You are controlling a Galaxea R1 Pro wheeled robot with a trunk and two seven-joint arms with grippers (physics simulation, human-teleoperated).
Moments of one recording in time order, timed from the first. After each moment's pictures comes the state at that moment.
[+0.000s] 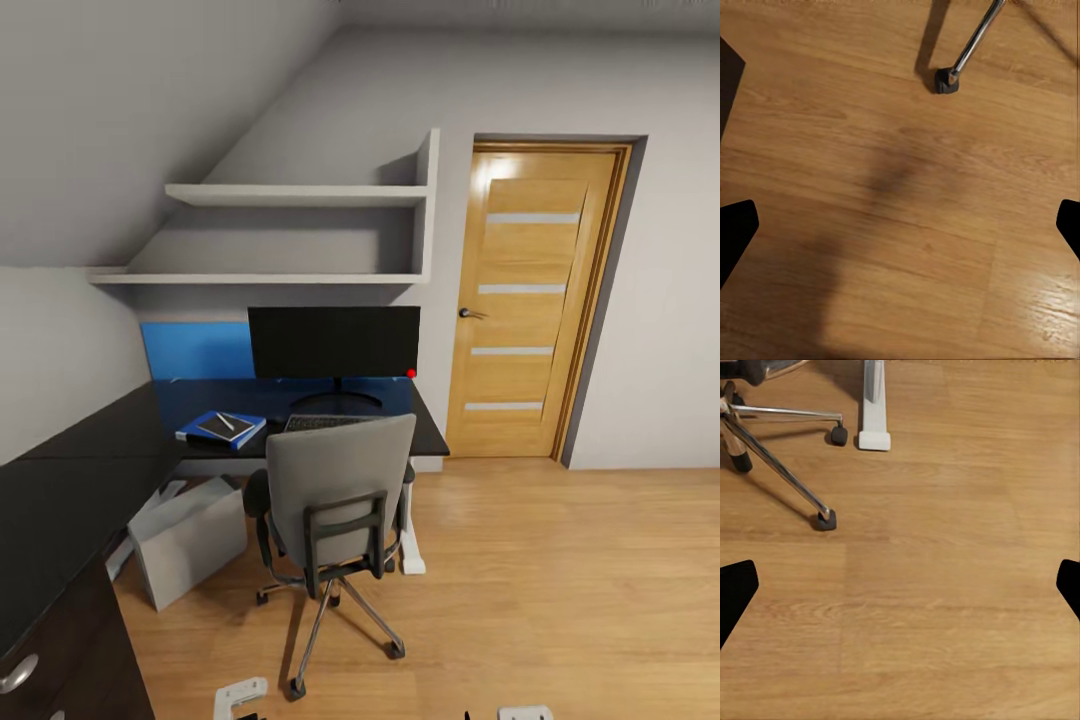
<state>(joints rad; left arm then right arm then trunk) -0.49 -0.06 -0.55 -0.02 0.78 -0.04 0.19 -0.37 0.03 0.34 0.02 -0.22 -0.59 -0.17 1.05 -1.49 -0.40</state>
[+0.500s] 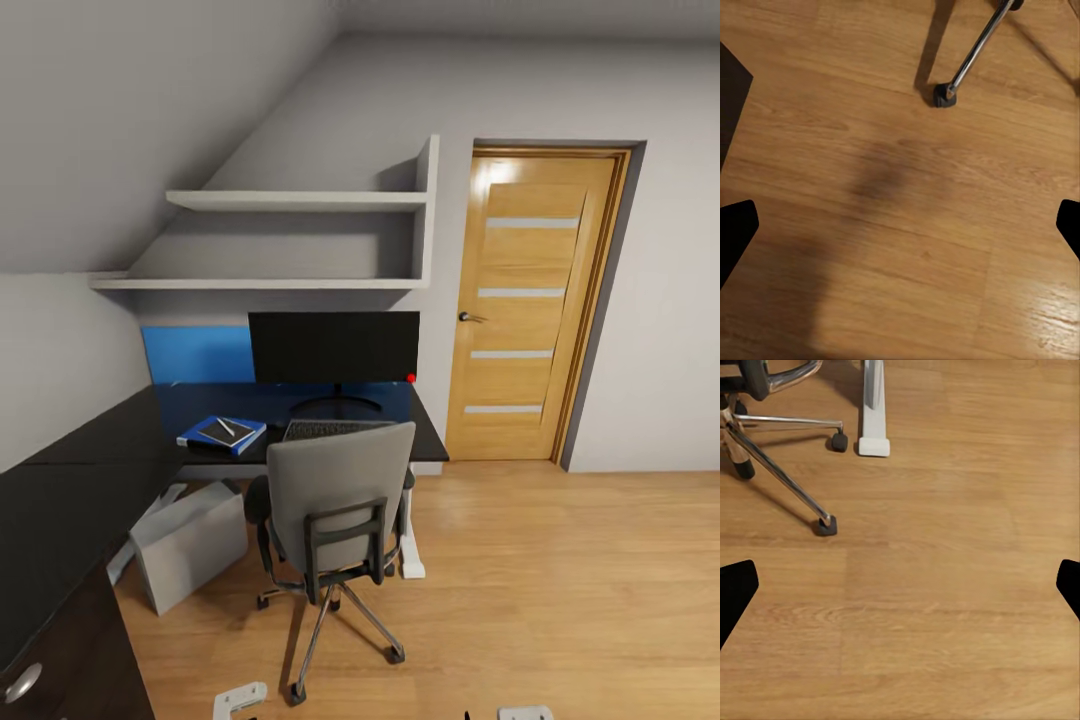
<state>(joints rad) -0.47 -0.07 -0.55 -0.02 0.78 -0.10 0.19 -0.37 0.03 0.34 0.02 -0.22 -0.59 -0.17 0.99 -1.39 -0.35</state>
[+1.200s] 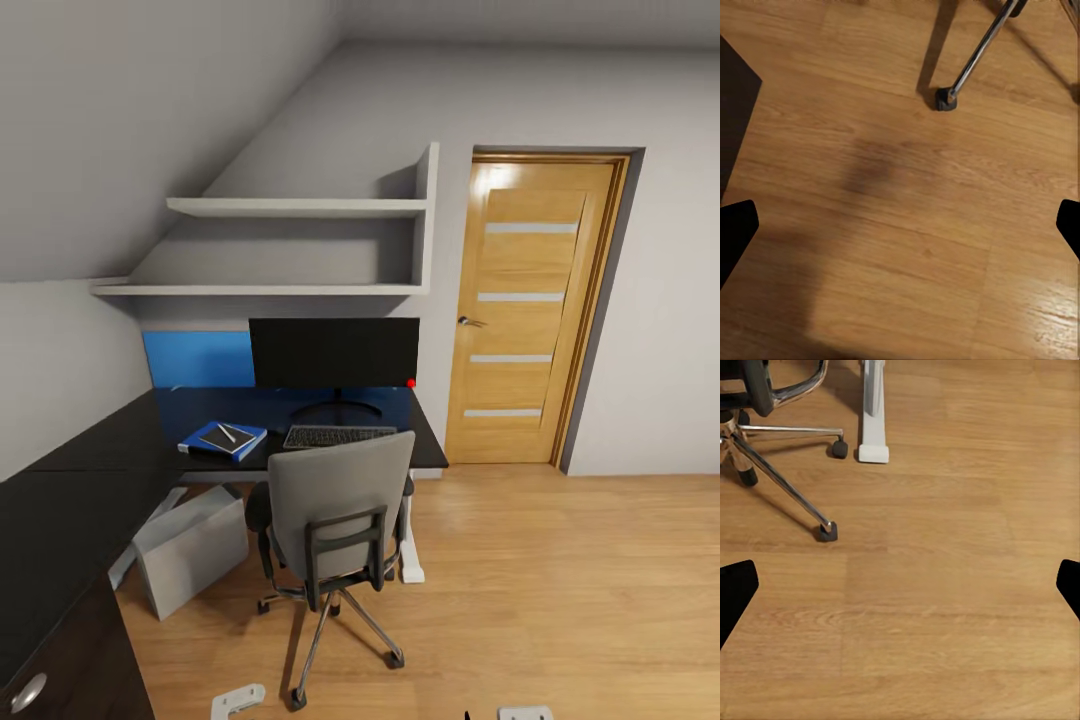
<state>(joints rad) -0.46 -0.06 -0.55 -0.02 0.78 -0.10 0.19 -0.37 0.03 0.34 0.02 -0.22 -0.59 -0.17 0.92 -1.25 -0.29</state>
